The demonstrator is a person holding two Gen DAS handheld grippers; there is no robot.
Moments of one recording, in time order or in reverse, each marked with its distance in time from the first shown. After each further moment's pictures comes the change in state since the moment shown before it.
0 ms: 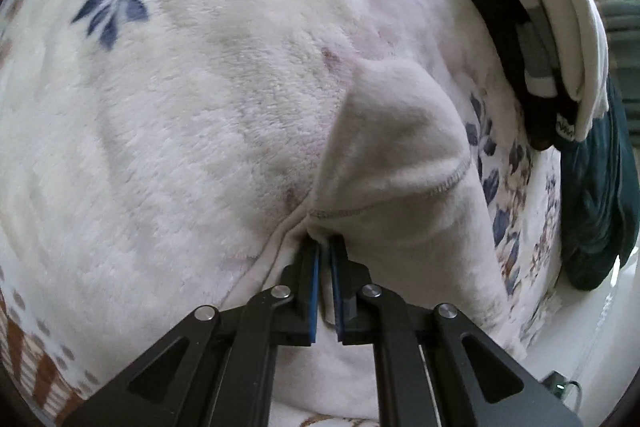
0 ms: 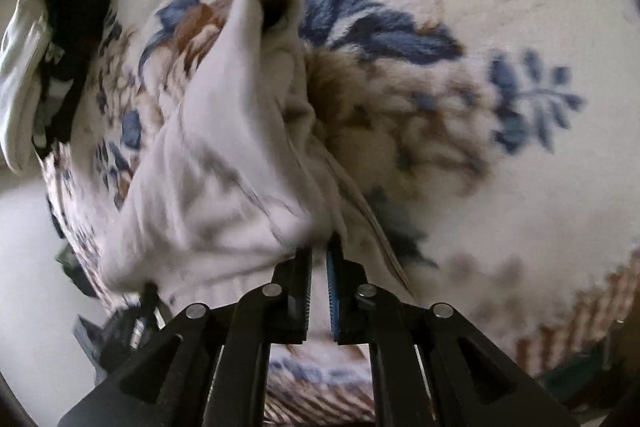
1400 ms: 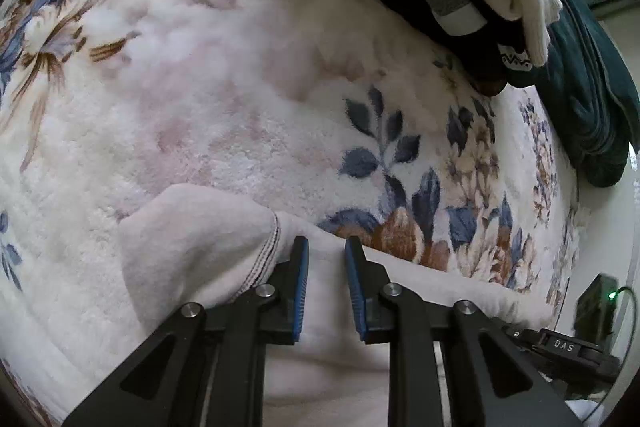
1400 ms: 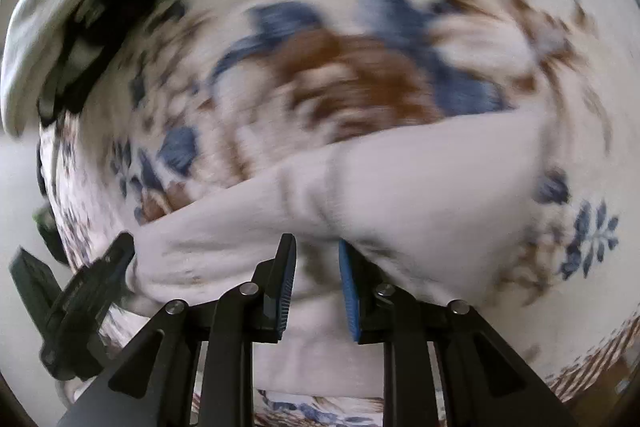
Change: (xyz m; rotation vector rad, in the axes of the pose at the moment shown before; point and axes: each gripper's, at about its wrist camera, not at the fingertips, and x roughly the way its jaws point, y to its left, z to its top) left arm 0.029 -0.108 0.046 0.414 0.047 0.015; right arm 0.023 0.064 0.046 -0.171 -0.043 0.022
